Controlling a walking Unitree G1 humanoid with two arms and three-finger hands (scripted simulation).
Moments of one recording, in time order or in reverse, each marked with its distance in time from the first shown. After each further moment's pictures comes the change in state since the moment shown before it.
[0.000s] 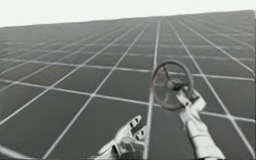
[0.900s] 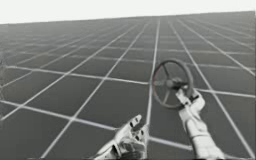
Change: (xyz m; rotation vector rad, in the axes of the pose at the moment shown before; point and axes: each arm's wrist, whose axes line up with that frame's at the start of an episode) left arm -0.002 0.002 0.000 -0.007 -0.012 -0.003; right arm -0.005 0.008 0.003 -0.003 -0.011 0.023
